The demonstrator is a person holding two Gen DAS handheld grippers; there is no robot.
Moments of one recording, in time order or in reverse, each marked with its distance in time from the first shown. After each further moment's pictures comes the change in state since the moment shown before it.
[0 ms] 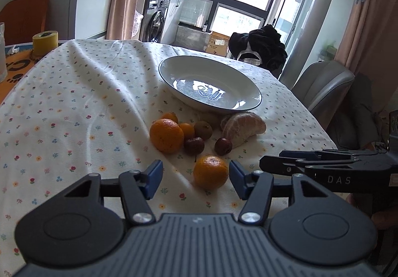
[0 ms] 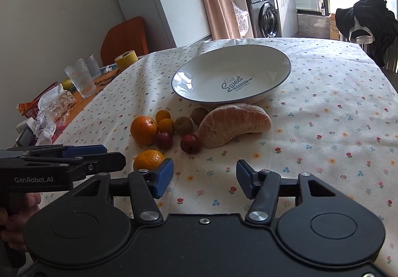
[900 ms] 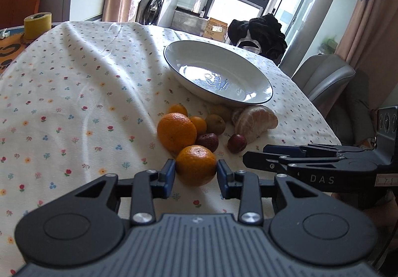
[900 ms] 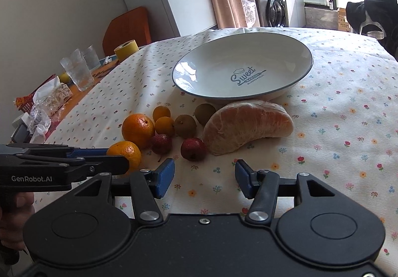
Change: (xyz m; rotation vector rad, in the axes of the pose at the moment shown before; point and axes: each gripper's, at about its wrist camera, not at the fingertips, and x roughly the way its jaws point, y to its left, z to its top) left arm 0.025 0.025 0.009 -0.030 0.070 -0.031; right arm 0.043 0.004 0.007 -0.019 0.042 0.019
